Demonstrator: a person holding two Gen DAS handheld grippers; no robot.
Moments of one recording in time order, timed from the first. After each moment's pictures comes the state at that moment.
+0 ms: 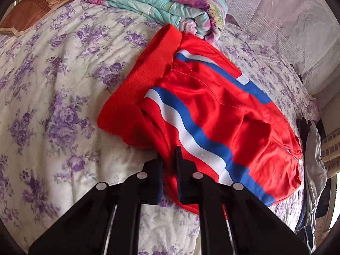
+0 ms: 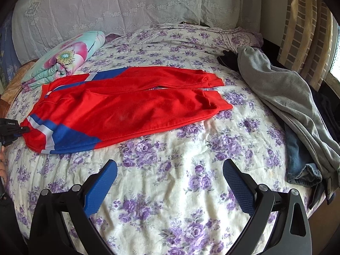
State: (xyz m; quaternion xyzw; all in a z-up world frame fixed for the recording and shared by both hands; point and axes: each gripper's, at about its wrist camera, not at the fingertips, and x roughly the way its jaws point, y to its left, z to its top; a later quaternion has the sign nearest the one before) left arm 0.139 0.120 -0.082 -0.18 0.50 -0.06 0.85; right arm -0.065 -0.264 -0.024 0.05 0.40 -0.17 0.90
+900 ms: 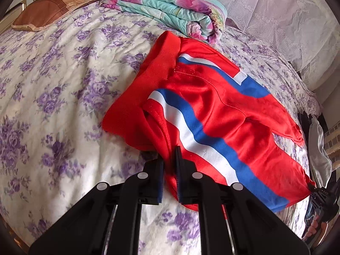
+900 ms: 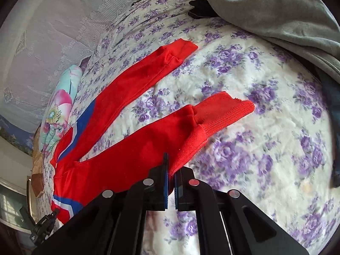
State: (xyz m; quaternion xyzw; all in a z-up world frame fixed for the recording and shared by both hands) left arm 0.088 0.137 -0.085 -0.16 0.49 -0.05 0.85; right arm -0.027 -0.388 -0.071 0.33 0.43 -0.12 0.83
